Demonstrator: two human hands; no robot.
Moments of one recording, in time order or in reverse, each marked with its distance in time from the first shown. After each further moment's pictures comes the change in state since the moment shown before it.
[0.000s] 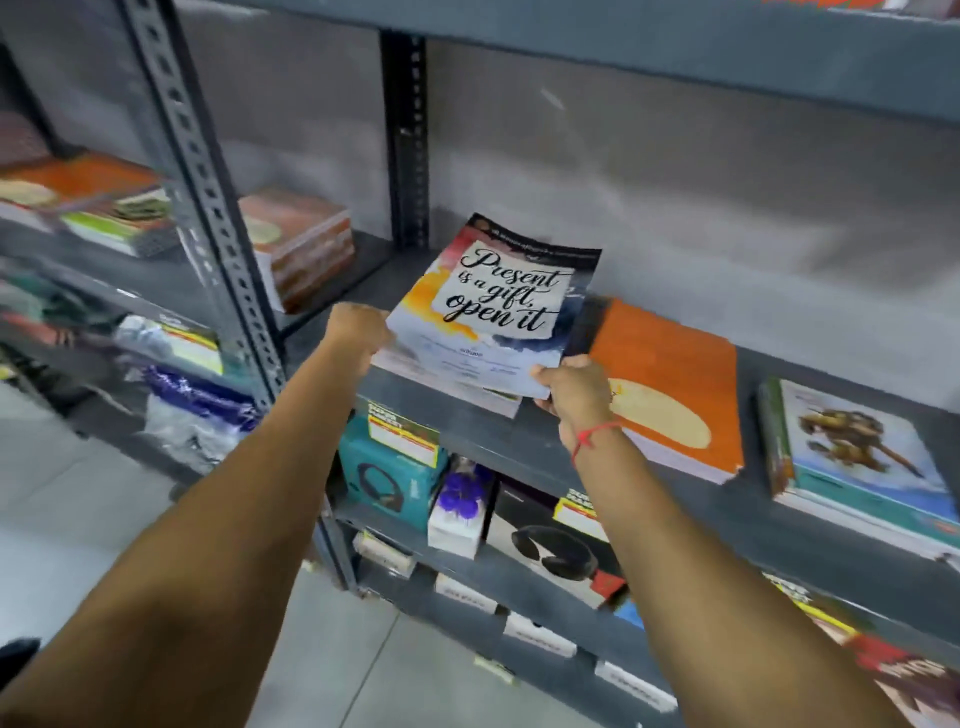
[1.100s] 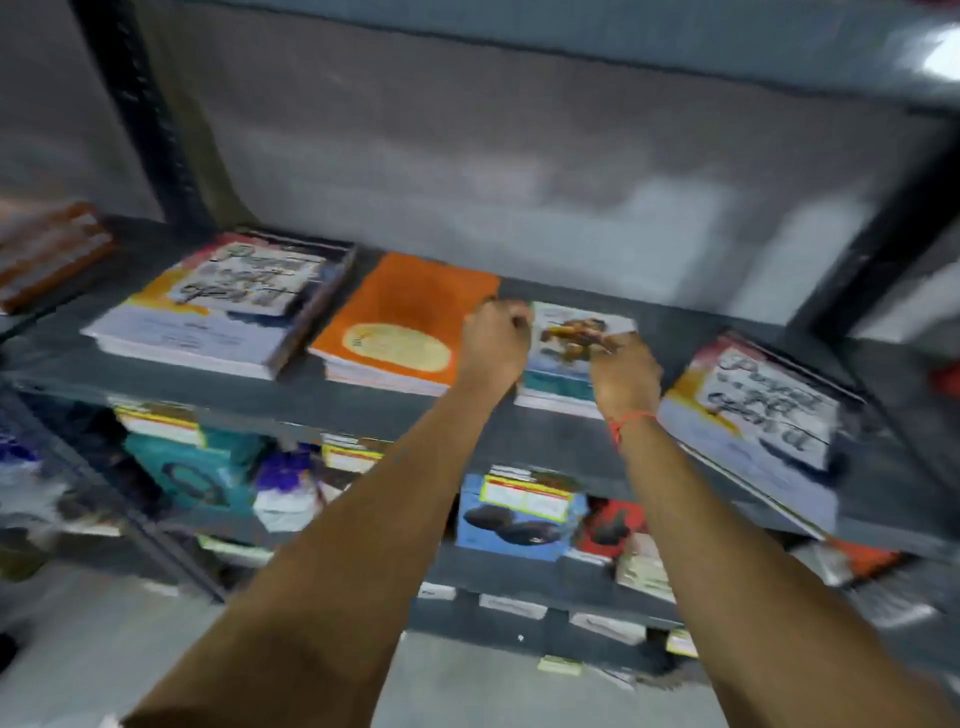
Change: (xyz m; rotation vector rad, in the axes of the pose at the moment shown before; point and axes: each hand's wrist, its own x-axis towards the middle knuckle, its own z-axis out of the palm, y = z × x) left_hand -0.236 0.137 0.290 0.073 -0.174 0.752; right_hand -0.012 0.020 -0.314 -0.553 0.495 -0.095
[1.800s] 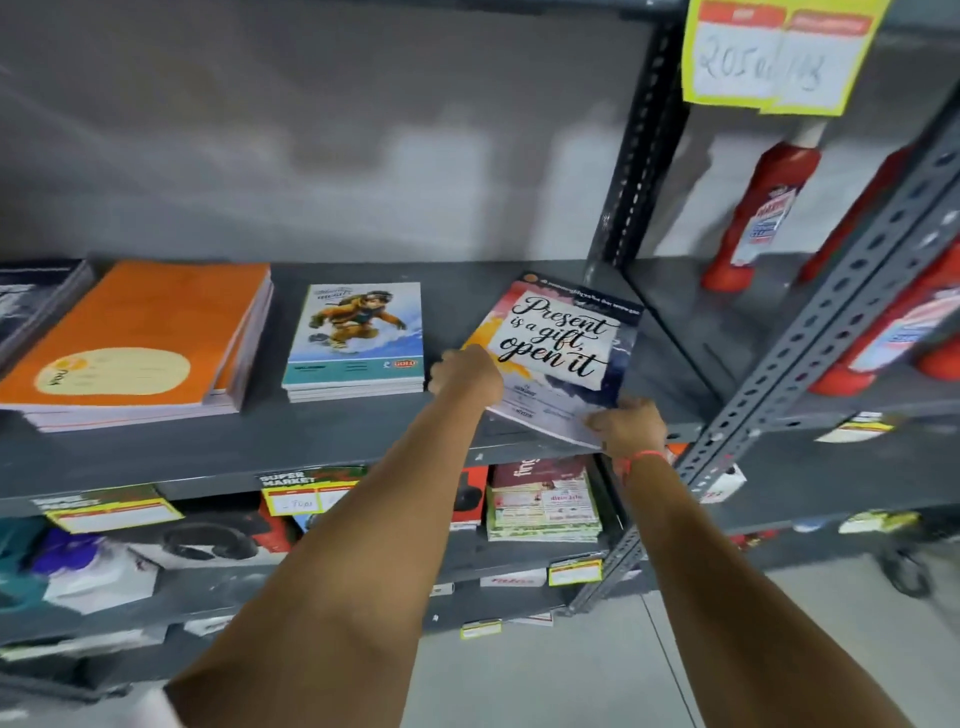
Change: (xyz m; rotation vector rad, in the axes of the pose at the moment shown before) left_hand -0.042 0.108 0.197 0.456 -0.643 -0.222; right_hand 0.035 0.220 -0.142 0.230 0.093 0.560
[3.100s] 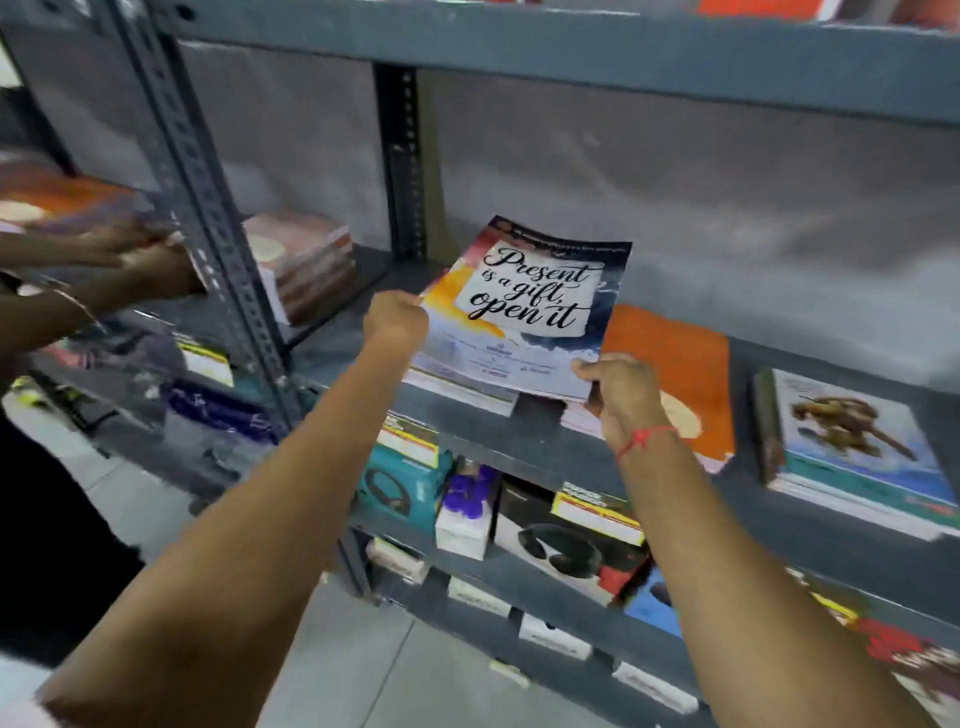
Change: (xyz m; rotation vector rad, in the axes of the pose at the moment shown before) left_hand -0.089 -0.508 -0.275 -0.785 0.722 -0.410; right_hand -0.343 -0.173 0.361 0.310 -0.745 -0.267
